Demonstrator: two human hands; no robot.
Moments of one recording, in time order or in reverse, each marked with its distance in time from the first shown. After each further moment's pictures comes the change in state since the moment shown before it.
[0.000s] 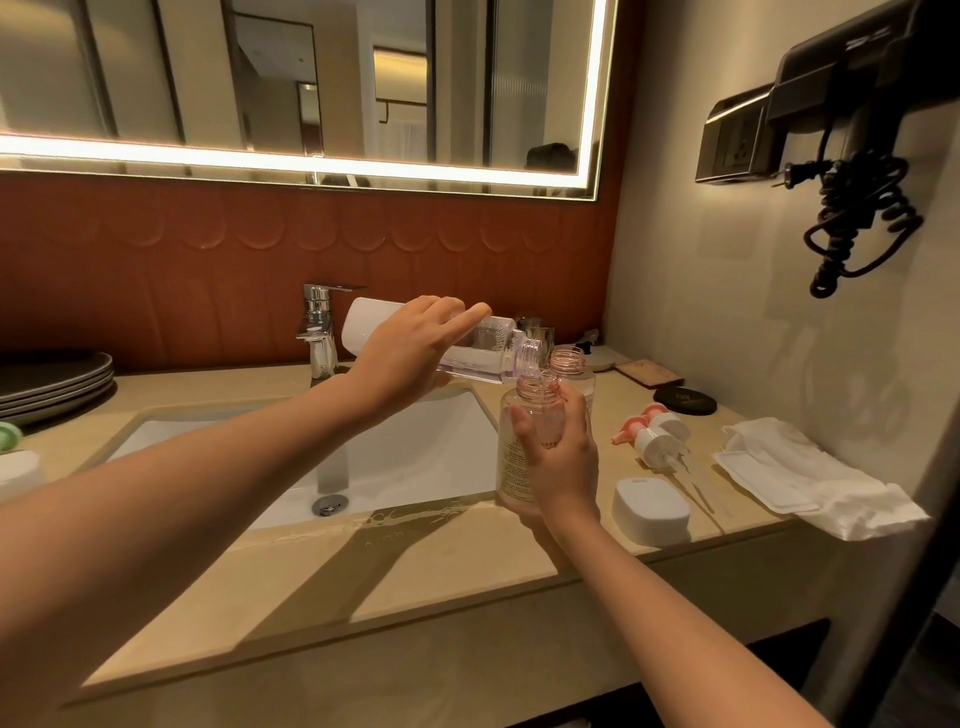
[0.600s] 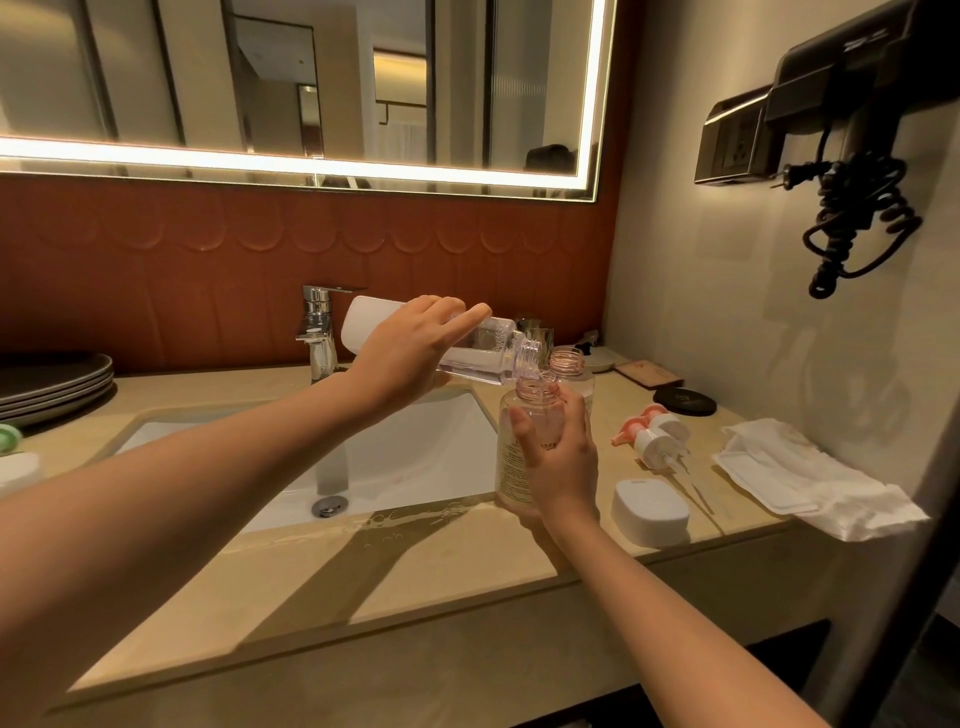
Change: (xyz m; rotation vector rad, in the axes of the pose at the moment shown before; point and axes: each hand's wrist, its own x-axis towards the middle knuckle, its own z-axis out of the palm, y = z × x) left_hand 0.002 0.000 -0.002 0.009 -0.009 0.022; right_hand 0.000 0.000 0.001 0.003 -0.009 0.020
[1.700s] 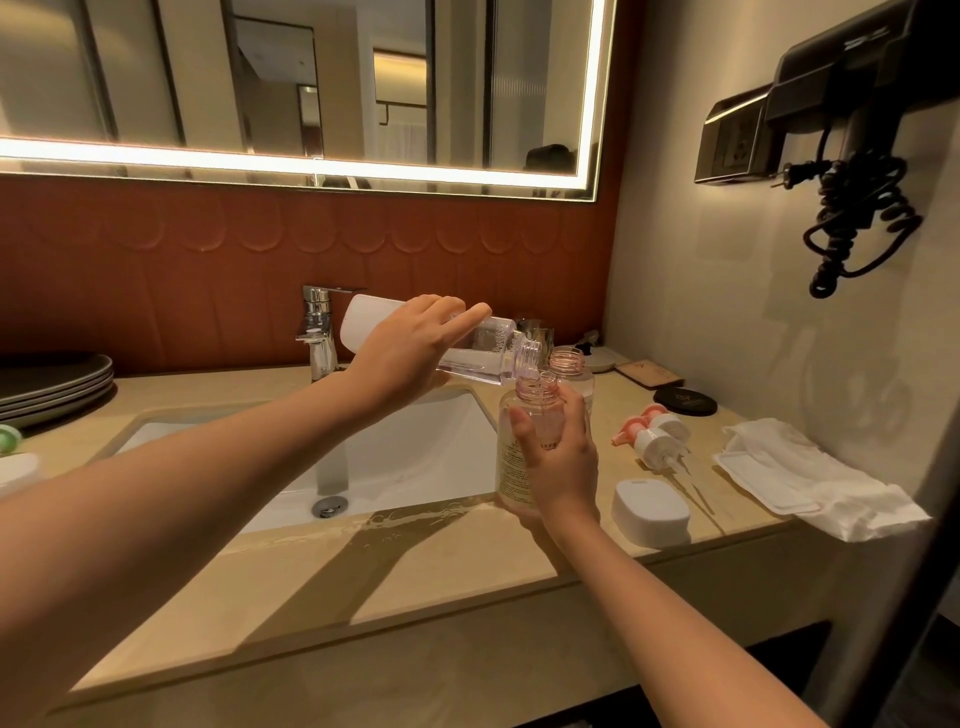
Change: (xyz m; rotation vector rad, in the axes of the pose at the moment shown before) left_hand 0.000 0.001 -0.002 0.012 -0.010 0.003; right_hand 0.000 0.002 -0.001 -0.007 -0.006 -0.016
